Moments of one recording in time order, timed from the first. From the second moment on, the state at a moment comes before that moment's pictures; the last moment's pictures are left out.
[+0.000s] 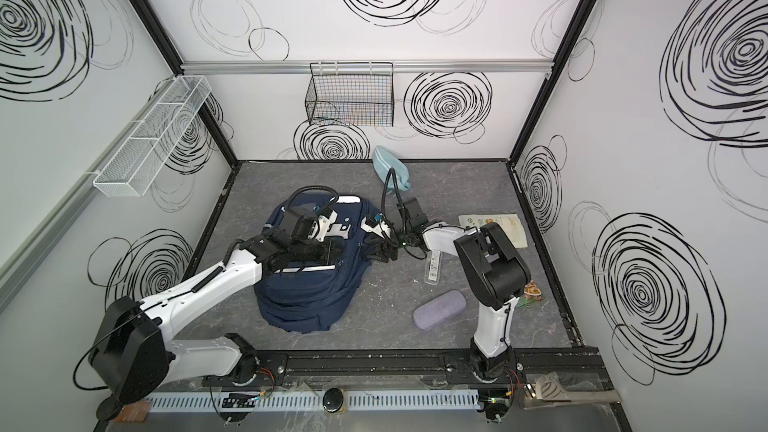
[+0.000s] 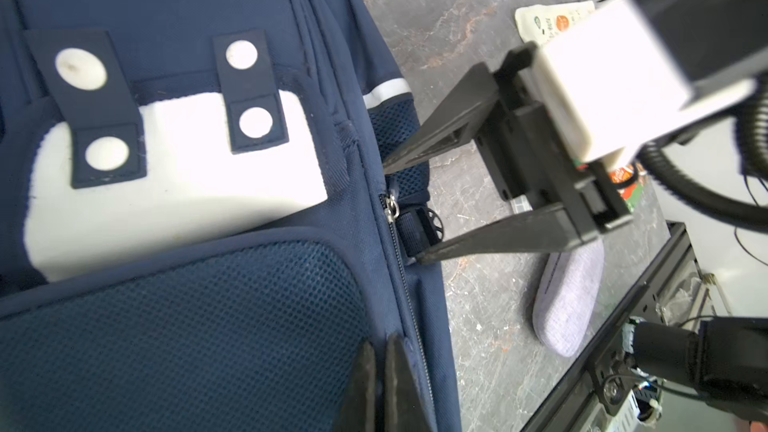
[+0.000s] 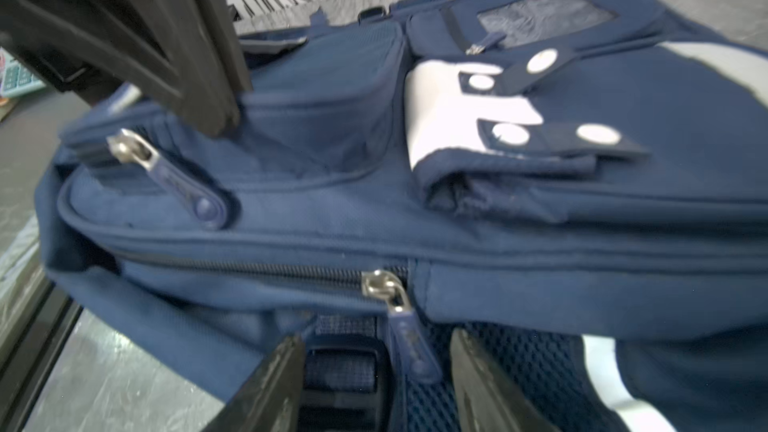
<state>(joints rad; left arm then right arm) -0.54 1.29 0.87 -0.42 0.29 -0.39 0.47 1.86 1.01 -0.04 -0.93 -0.58</state>
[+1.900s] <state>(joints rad) -0.45 1.27 0.79 -0.25 0.39 -0.52 0.54 1.85 0.85 0.46 -0.88 -0.18</state>
